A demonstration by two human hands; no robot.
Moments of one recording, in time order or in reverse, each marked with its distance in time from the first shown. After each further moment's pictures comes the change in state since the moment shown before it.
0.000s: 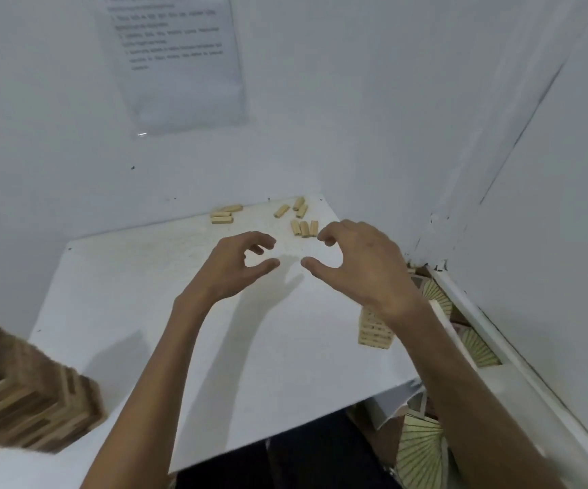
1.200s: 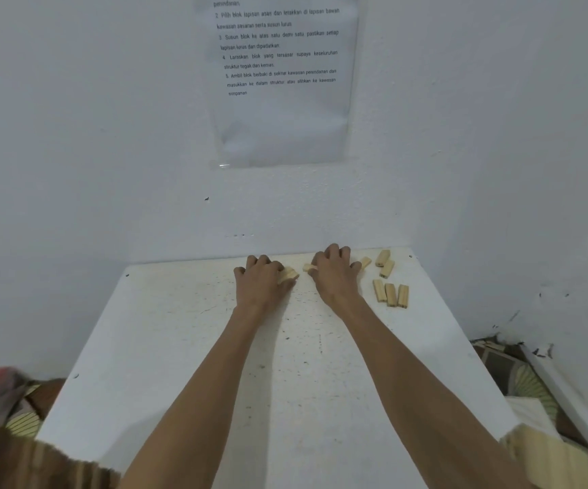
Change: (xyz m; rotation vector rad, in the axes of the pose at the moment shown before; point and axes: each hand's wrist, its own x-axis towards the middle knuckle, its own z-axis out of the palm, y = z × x) left_hand 0.114 -0.171 -0.010 0.578 0.180 -0.394; right_hand 0.248 -0.035 0.259 -0.092 -0.158 0.020
